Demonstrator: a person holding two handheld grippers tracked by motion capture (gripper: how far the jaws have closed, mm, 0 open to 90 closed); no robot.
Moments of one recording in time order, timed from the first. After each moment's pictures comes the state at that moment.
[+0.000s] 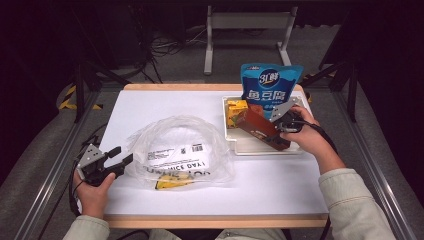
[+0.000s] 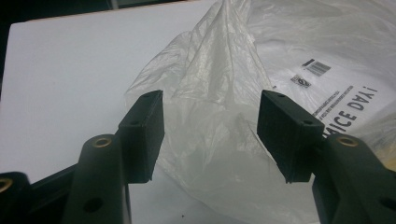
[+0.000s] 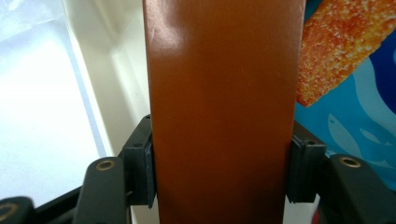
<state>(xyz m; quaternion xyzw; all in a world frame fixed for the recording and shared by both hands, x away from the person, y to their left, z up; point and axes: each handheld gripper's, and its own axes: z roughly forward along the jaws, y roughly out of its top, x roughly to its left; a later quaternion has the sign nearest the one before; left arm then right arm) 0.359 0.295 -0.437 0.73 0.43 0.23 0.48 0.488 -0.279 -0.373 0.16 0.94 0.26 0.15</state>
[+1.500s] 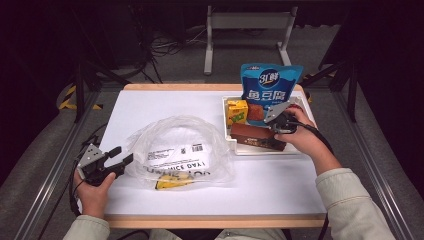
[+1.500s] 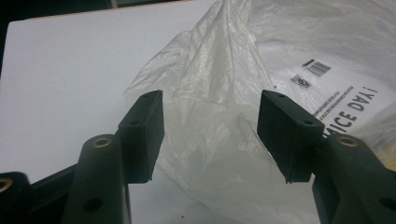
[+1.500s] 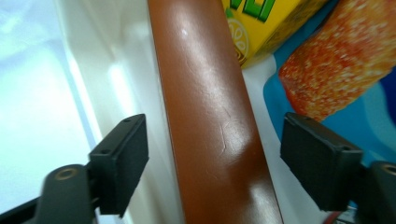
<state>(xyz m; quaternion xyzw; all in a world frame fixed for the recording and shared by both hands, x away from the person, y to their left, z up) 0.361 0.294 -0.438 0.73 0.43 0.23 0.48 0.484 -0.264 -0.373 0.17 0.94 0.26 0.17</state>
